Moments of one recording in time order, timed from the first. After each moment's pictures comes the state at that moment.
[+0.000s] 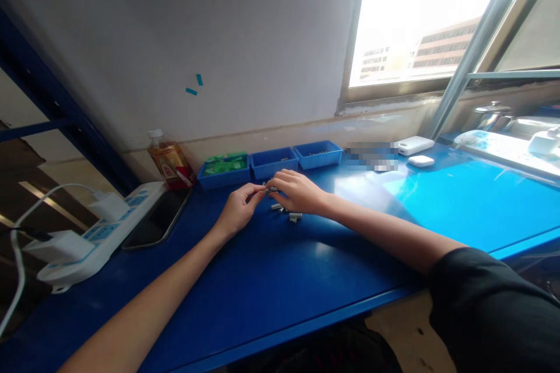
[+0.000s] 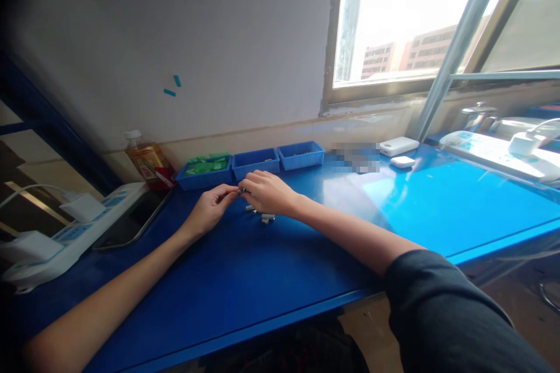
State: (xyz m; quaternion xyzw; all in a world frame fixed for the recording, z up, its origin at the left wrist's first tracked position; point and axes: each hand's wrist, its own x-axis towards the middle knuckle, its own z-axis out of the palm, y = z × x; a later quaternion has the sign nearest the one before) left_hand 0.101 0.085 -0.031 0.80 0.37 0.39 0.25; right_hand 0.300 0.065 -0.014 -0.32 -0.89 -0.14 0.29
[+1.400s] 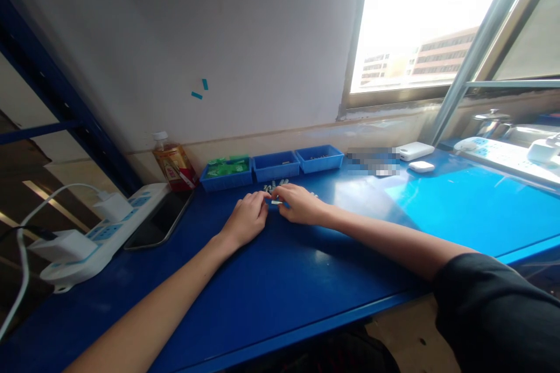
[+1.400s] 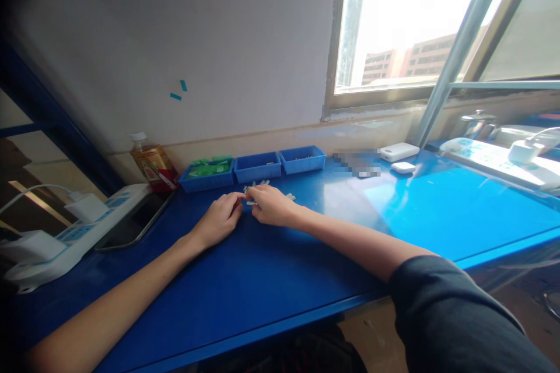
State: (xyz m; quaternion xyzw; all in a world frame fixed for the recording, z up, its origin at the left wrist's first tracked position) left_hand 0.104 0.076 -0.042 0.88 0.42 0.23 0.04; right_hand 0.295 0.060 -0.027 -0.40 -0.87 -0.01 0.28
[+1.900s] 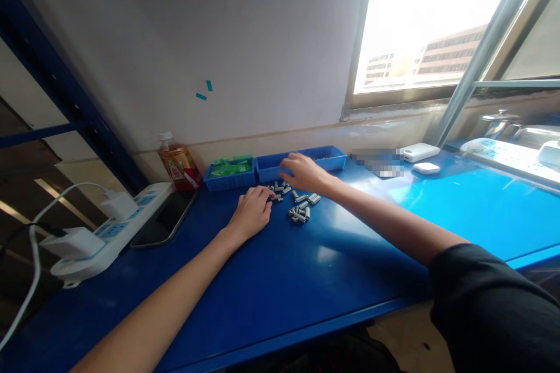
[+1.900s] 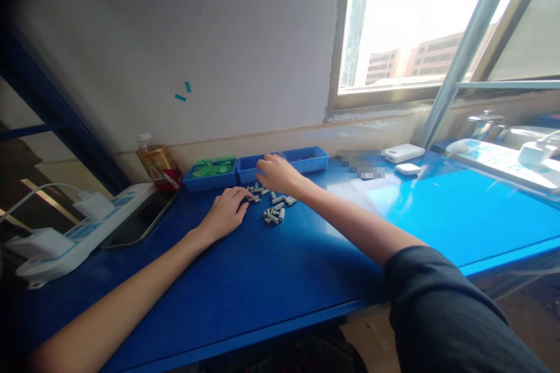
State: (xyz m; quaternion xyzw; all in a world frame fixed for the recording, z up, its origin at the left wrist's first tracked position) left_hand 0.113 0.087 -0.041 0.88 0.43 0.21 0.00; right_hand 0.313 0.102 0.021 -0.47 -0.84 -0.12 0.25
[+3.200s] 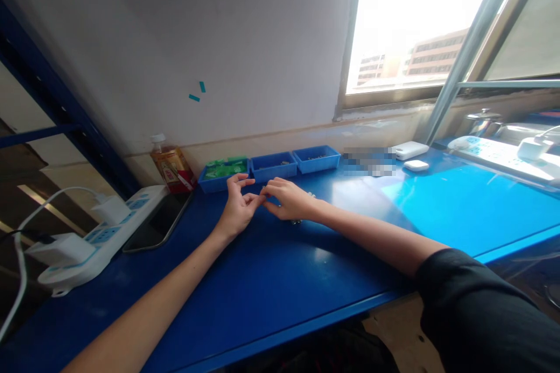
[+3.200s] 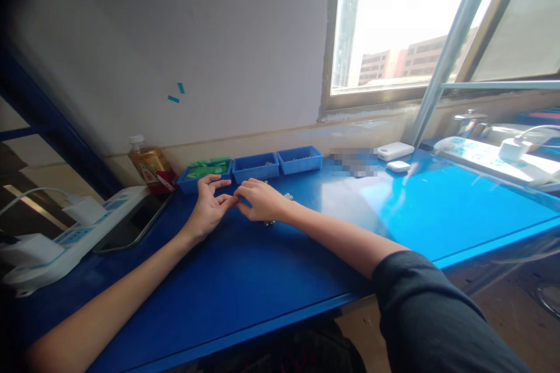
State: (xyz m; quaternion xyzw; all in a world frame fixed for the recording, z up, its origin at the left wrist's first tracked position) left_hand 0.108 0.082 -0.037 0.69 0.35 0.51 0.37; right_hand 0.280 0.067 -0.023 -0.32 -0.90 -0.05 0.29
